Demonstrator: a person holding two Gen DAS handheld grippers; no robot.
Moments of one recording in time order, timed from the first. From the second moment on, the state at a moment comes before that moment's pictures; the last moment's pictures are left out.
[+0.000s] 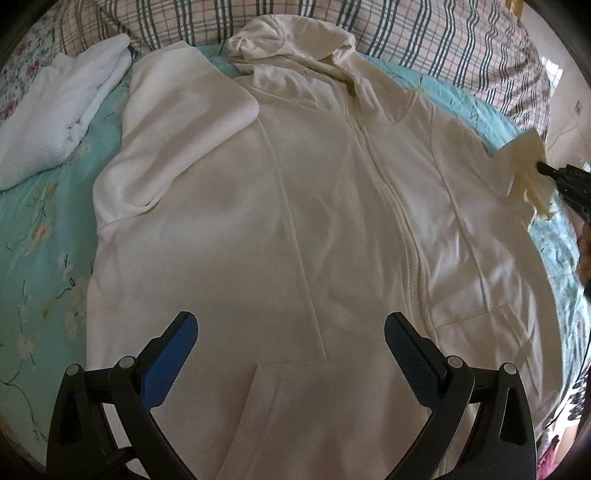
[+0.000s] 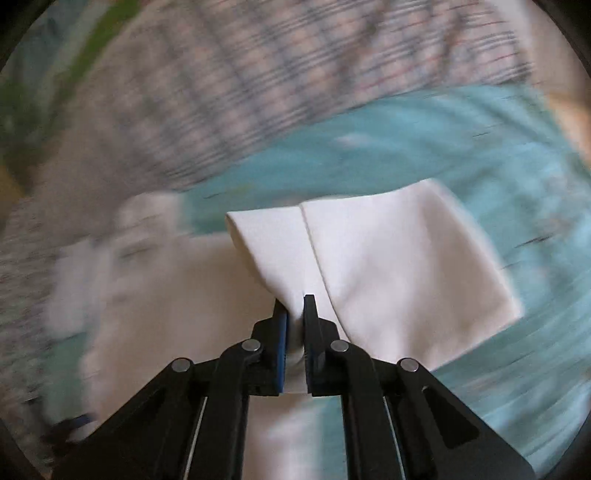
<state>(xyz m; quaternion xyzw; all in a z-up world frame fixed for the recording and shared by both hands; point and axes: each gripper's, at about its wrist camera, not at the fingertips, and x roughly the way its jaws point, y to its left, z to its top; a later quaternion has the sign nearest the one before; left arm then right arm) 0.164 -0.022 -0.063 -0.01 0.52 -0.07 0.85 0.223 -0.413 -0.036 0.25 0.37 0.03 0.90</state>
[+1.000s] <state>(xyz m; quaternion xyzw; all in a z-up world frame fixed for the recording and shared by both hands) 0.285 0.016 -0.105 -0.17 0.50 -0.18 0.83 0.275 -0.241 -0.082 0.35 0.42 0.20 0.82</state>
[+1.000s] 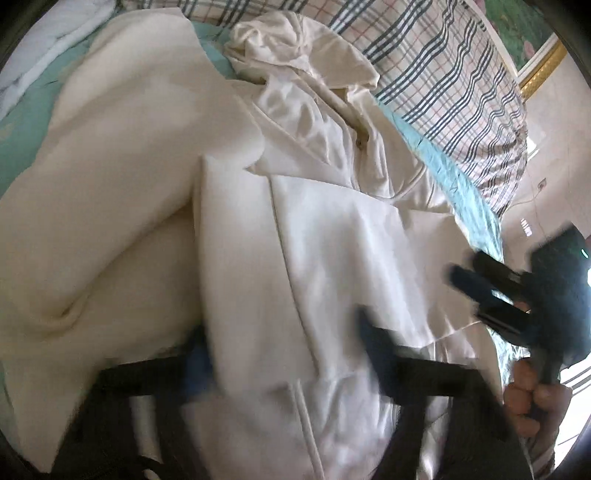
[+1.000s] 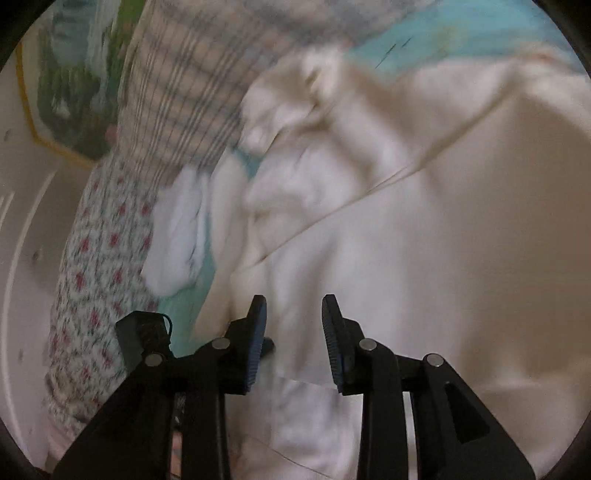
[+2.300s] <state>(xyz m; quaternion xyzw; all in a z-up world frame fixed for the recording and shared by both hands) 0.250 0.049 -0.096 -0.13 0.51 -0.14 0.84 0.244 -0.342 -0.118 0.19 0.48 0.03 0.86</state>
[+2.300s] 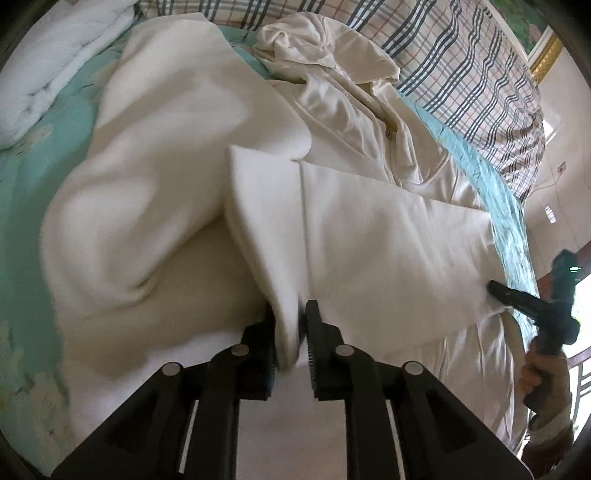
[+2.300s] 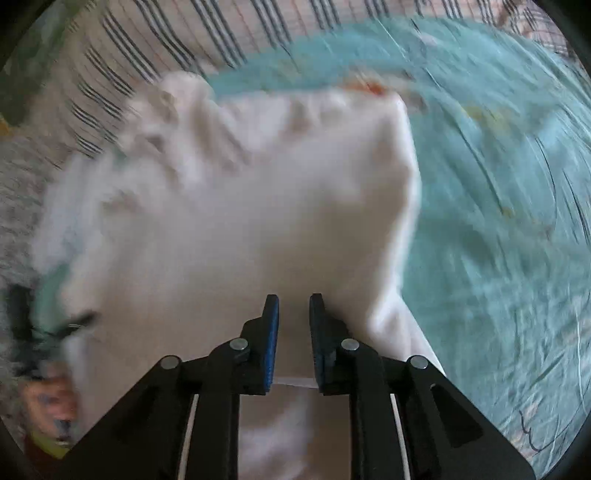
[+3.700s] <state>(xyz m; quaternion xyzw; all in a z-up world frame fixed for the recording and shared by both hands) 0.352 0.060 0.011 -0.16 0.32 -0.15 0.92 0.189 -0.254 -0.075 0.21 0.44 0.17 0.86</state>
